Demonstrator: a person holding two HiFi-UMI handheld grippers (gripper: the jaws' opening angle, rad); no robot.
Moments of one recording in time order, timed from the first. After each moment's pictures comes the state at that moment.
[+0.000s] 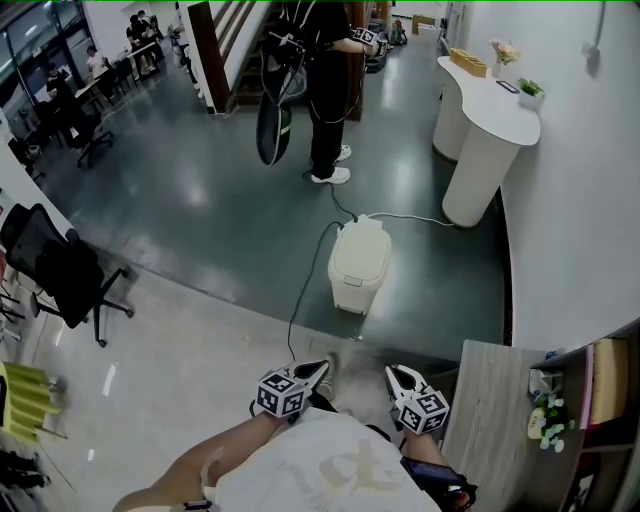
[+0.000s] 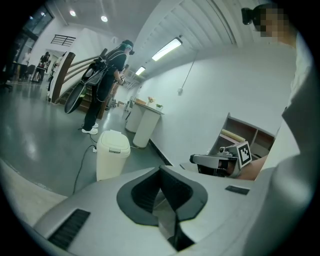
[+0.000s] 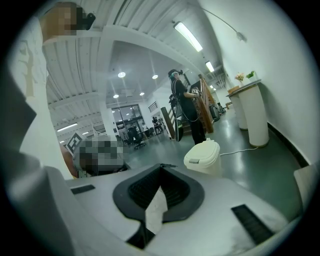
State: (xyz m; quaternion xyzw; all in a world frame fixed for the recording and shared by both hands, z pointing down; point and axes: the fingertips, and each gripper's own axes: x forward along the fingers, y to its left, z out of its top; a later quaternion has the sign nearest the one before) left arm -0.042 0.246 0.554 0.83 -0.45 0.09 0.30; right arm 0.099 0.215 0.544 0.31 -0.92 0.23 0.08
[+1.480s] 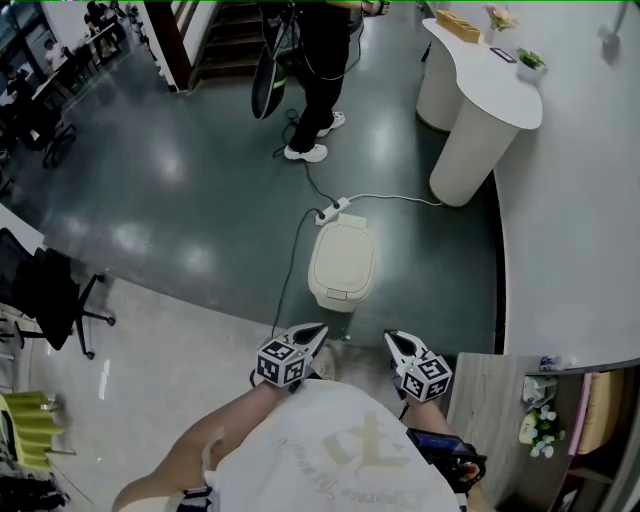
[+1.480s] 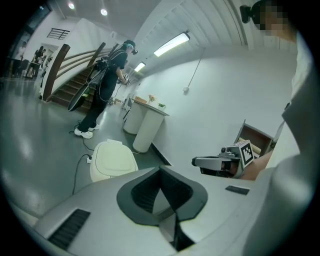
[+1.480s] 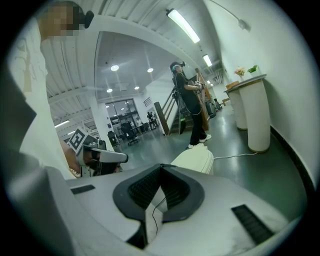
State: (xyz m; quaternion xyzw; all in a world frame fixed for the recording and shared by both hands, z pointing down) left arm -0.071 0.021 0.564 0.84 -0.43 0.09 0.31; right arm 0.070 0.007 0.558 0.32 -0.91 0.24 0.11
